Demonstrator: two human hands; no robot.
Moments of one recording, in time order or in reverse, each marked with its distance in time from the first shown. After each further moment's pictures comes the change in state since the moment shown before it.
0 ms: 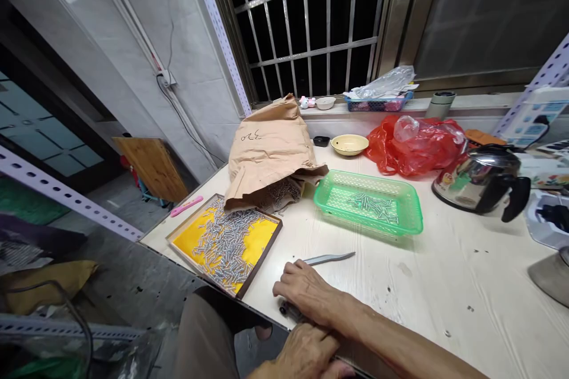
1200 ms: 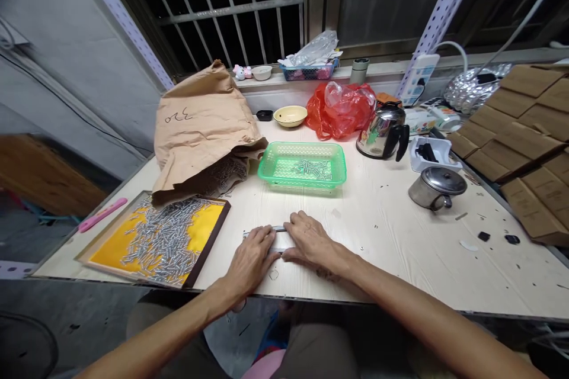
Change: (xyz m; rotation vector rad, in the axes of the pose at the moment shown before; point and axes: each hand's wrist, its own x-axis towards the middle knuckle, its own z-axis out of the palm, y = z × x) left_hand 0.080 -0.017 -0.090 0.245 -0.167 -0.097; right_hand -0.094 0.031 -0.031 -0.048 0.061 0.643
